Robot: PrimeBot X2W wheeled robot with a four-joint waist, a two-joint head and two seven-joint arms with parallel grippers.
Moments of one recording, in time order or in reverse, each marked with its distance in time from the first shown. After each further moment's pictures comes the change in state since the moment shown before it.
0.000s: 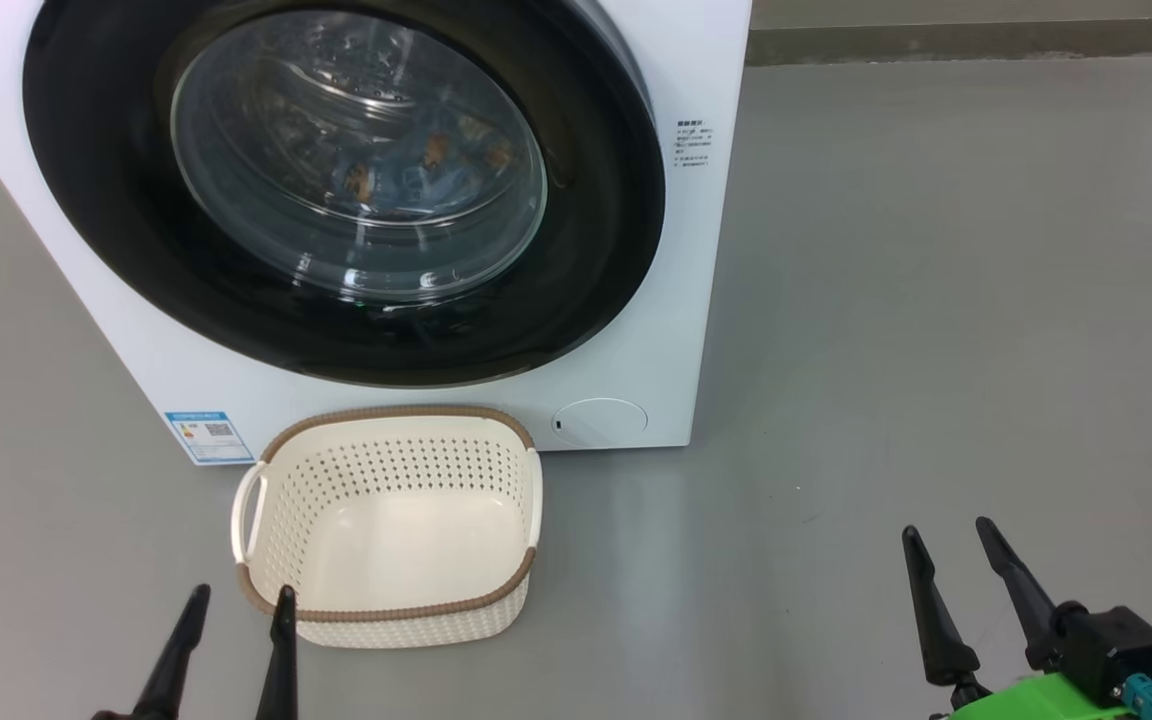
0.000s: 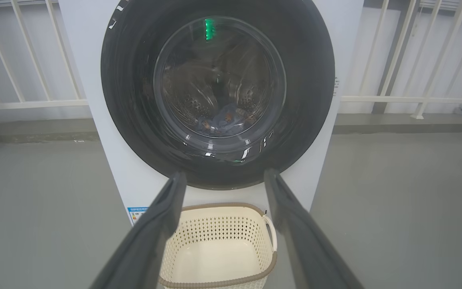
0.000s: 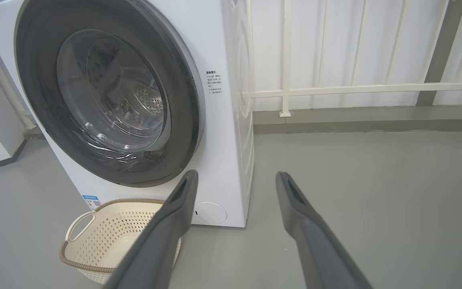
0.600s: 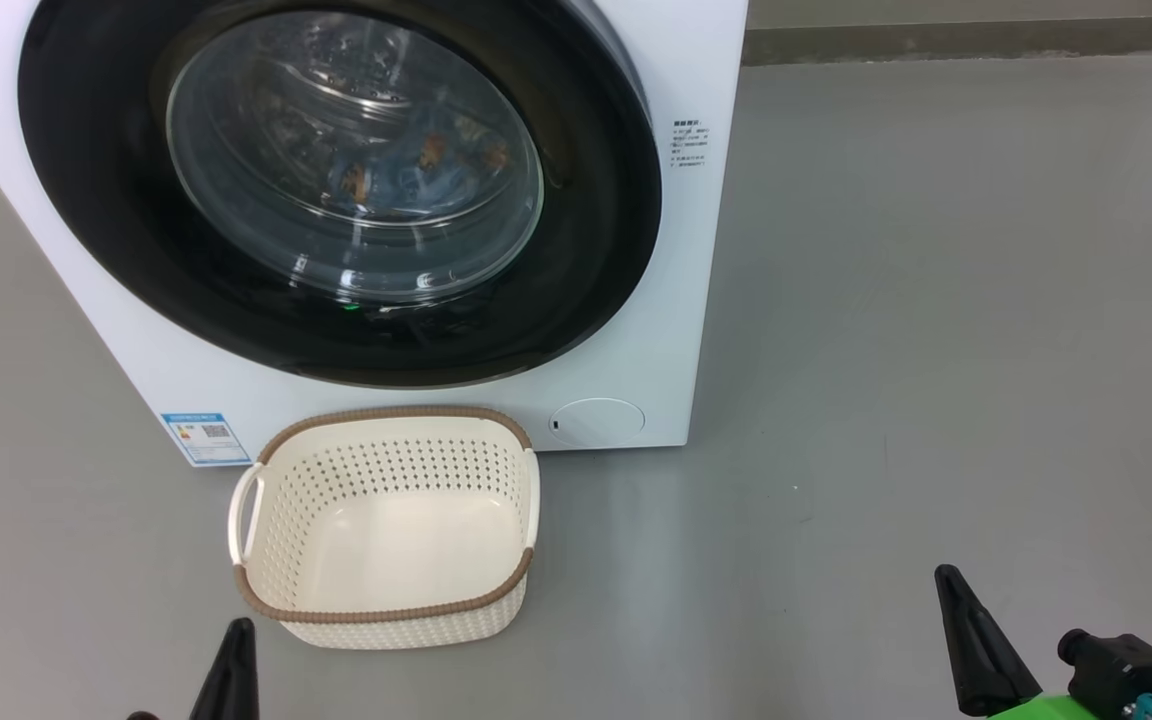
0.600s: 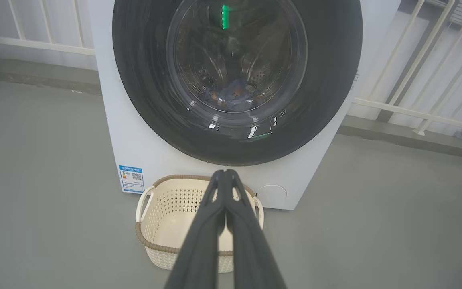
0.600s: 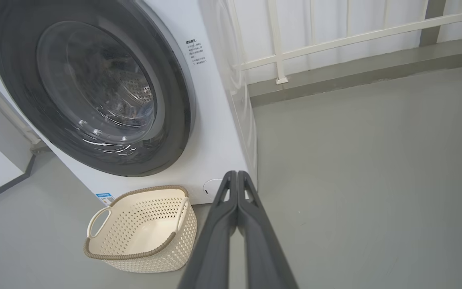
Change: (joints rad) left arm 0.007 -0.014 -0.008 0.071 -0.159 0.000 0.028; right arm 0.027 0.007 0.001 0.064 0.151 0.000 0.041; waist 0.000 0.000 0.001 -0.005
